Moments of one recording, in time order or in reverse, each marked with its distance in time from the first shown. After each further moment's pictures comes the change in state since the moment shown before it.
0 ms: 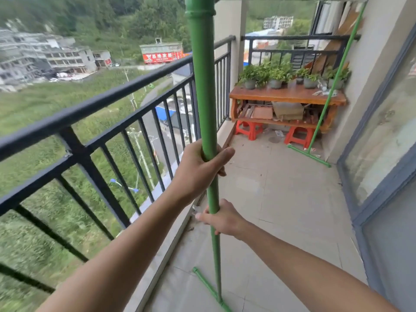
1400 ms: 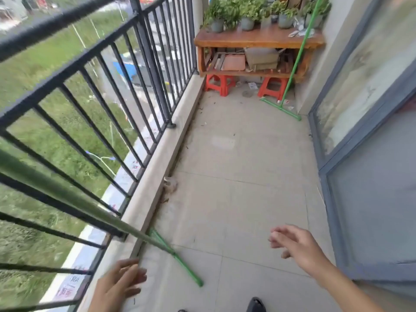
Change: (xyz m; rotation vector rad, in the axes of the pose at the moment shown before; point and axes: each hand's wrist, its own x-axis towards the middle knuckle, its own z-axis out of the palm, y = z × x) left_hand -0.114 -0.187 0.018 0.040 0.114 -0.968; right_hand -0.094 0.204 -0.162 0.348 0.304 0.355
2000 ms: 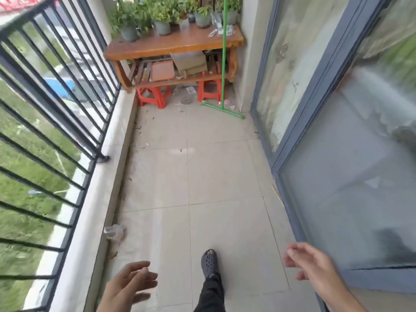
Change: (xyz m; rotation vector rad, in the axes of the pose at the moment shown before) left_hand 0.113 0.180 0.279 0.088 -0.314 0.047; right_hand 0.119 0.004 -0.209 0.329 0.380 0.167
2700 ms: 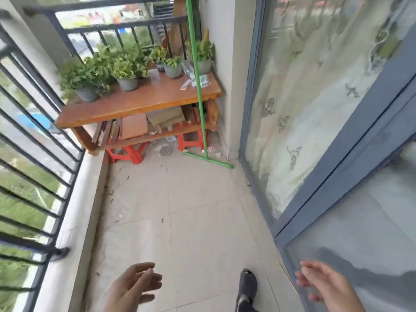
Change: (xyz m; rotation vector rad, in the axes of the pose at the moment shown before) left_hand 0.336 0.352 0.190 0.106 -0.061 0.128; right_hand 0.361 -0.270 -0.023 0.076 0.210 0.021
